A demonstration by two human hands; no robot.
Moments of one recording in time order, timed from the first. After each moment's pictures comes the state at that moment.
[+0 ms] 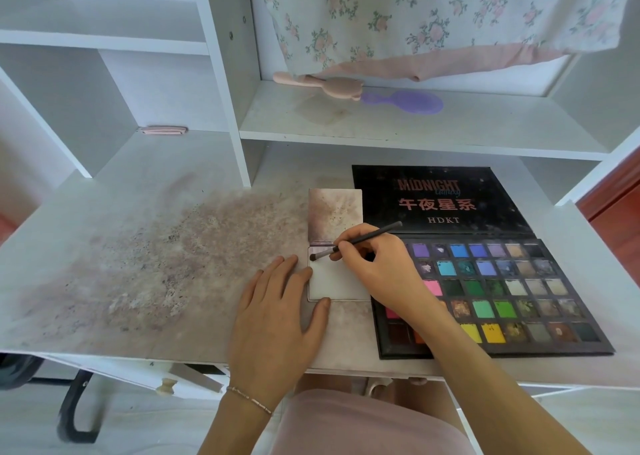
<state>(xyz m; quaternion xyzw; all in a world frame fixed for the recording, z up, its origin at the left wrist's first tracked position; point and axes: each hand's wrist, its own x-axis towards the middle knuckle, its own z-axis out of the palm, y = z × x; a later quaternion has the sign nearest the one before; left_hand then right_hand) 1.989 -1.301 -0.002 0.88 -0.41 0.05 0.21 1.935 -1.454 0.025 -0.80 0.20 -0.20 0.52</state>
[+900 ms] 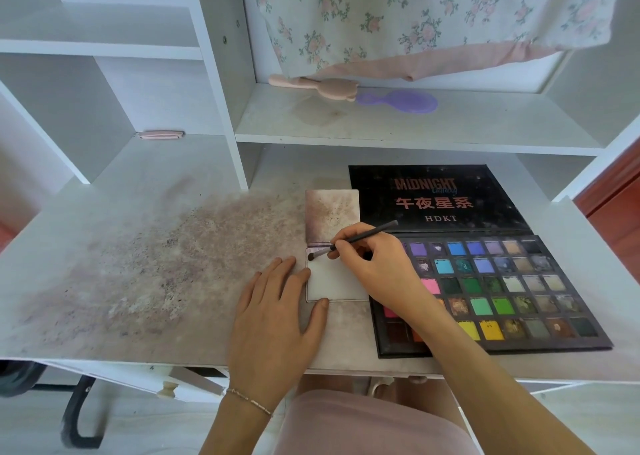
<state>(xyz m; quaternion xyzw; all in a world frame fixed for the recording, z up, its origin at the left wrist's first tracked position) 1.988 -1.300 -0.002 0.88 -0.41 0.05 0.22 1.935 -1.454 0.026 -0.80 0.20 -0.21 0.52</state>
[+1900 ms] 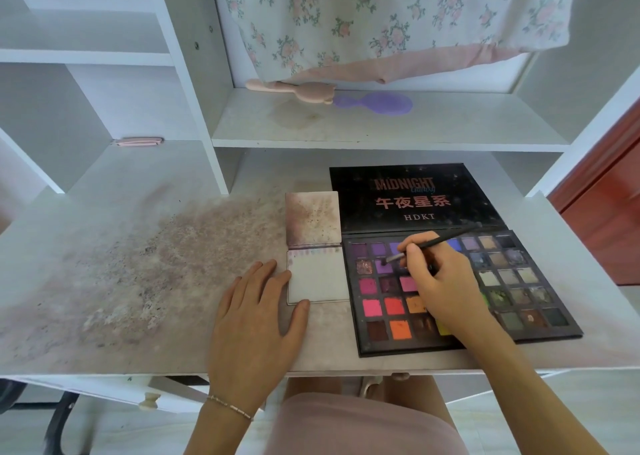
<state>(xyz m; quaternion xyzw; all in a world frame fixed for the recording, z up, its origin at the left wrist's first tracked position) 1.987 -1.301 -0.002 0.88 -0.41 0.06 0.23 1.860 -1.487 0.023 -0.83 0.26 -0.31 0.39</state>
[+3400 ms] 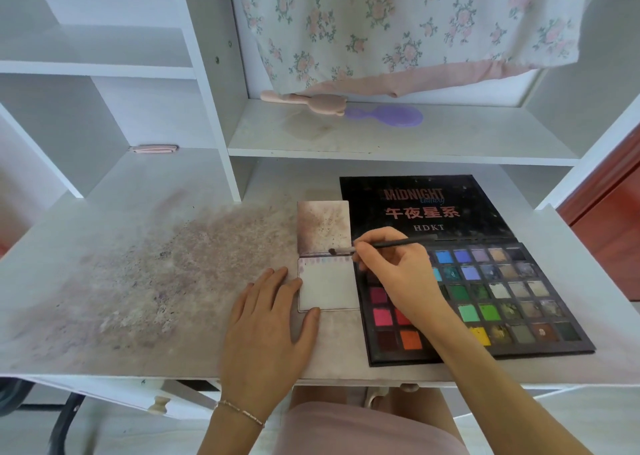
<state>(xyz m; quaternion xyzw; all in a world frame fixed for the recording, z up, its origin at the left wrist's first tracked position) 1.988 -1.300 -0.001 0.88 -0.41 0.06 0.22 1.909 -1.464 0.036 -0.75 0.22 -0.28 0.56</state>
